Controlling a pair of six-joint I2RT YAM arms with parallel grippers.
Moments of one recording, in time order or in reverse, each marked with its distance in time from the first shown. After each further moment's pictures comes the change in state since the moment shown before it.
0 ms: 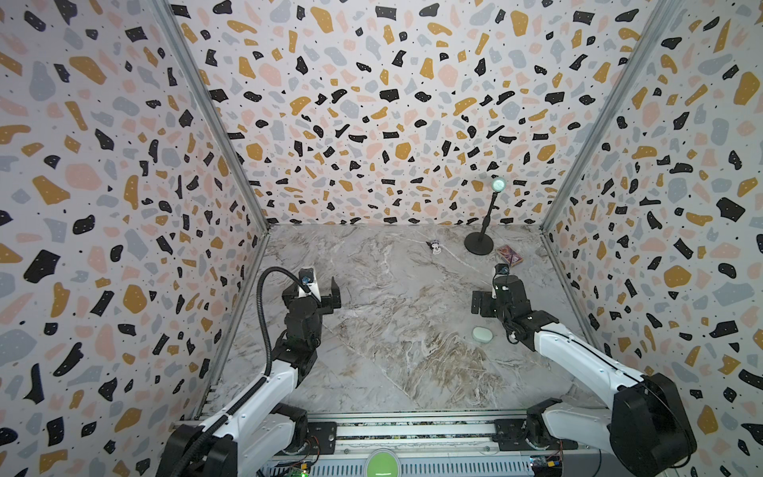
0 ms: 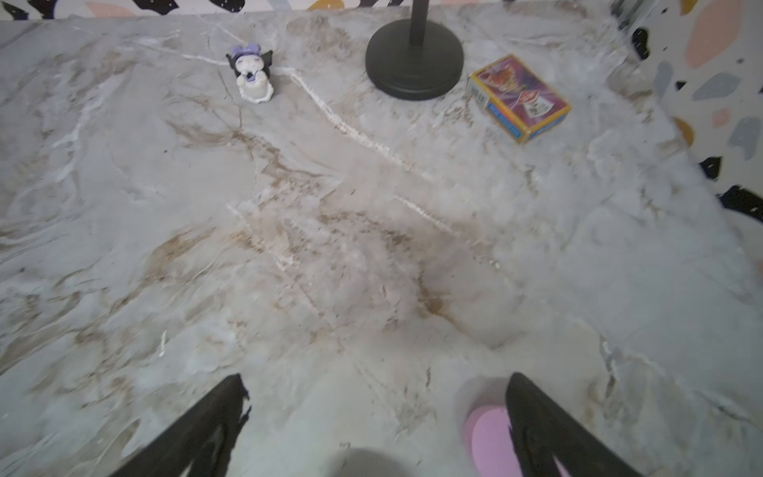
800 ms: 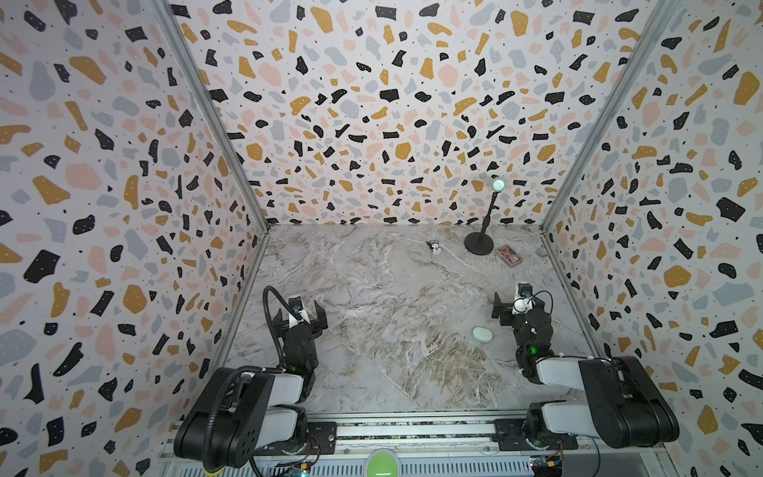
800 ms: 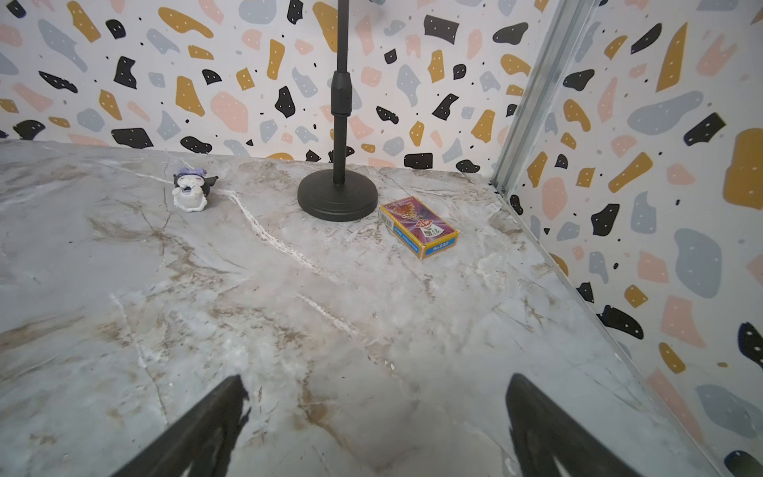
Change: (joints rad) left arm 0.104 0.345 -0.296 0.657 -0.099 0.012; right arm -0.240 0.151 -0.484 1.136 -0.131 -0.294
